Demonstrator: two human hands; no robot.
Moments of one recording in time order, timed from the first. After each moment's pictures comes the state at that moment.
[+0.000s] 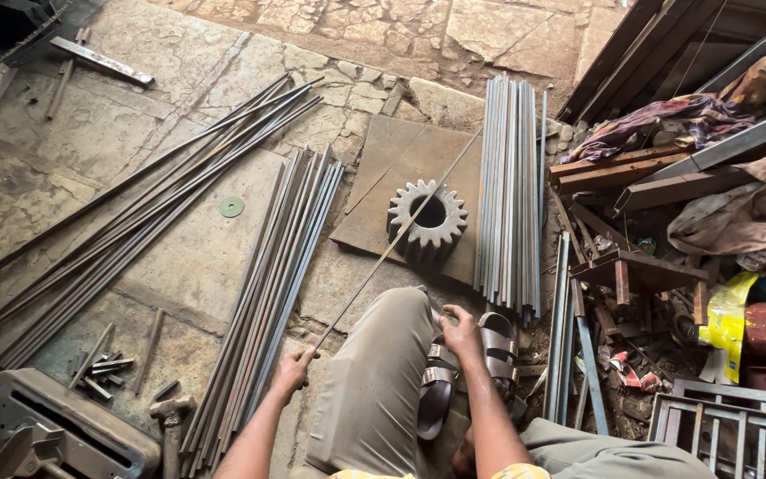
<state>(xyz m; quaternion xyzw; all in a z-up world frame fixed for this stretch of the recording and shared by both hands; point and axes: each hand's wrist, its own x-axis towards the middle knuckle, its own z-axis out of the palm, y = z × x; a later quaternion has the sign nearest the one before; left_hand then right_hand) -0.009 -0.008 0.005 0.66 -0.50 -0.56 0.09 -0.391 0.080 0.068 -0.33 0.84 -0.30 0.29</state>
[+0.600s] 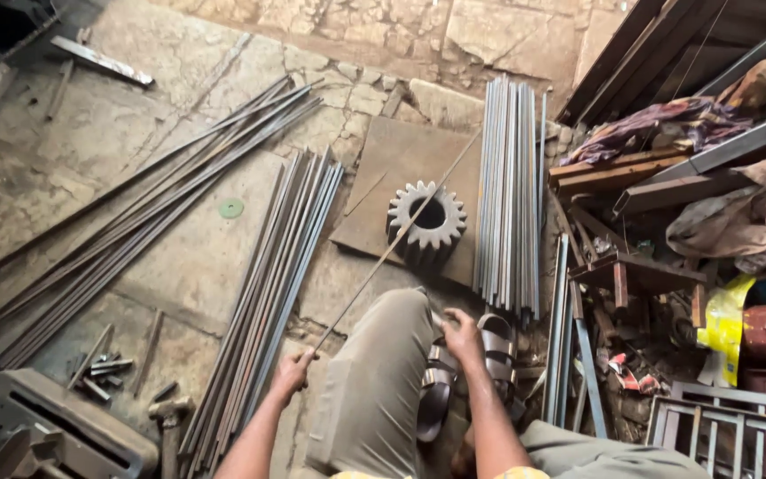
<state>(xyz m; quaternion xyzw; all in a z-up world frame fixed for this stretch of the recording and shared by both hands) -0.011 -0.009 0.007 0.65 -0.50 -0.56 0.10 -0.402 0.090 0.037 -0.36 0.82 -0.33 0.28</state>
